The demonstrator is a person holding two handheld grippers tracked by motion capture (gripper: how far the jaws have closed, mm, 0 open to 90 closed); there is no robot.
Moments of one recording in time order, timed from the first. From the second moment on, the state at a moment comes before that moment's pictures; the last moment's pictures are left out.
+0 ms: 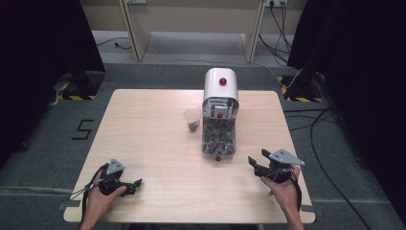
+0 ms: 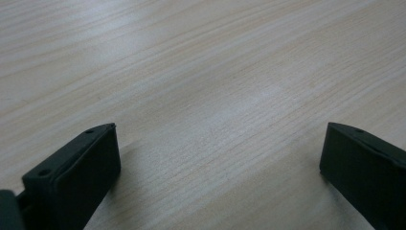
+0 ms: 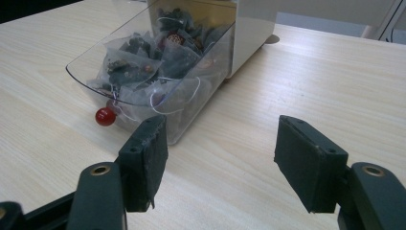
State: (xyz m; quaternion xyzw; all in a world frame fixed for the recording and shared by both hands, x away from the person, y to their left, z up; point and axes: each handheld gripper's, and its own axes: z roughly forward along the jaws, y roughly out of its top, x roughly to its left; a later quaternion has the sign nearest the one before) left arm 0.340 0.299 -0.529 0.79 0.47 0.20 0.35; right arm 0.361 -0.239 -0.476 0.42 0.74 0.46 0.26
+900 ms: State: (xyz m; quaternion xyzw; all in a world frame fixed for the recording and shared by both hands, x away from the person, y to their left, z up) left arm 0.339 0.299 -0.529 0.79 0.47 0.20 0.35; right arm 0.345 -0.243 -0.495 0.43 0.75 0.45 0.23
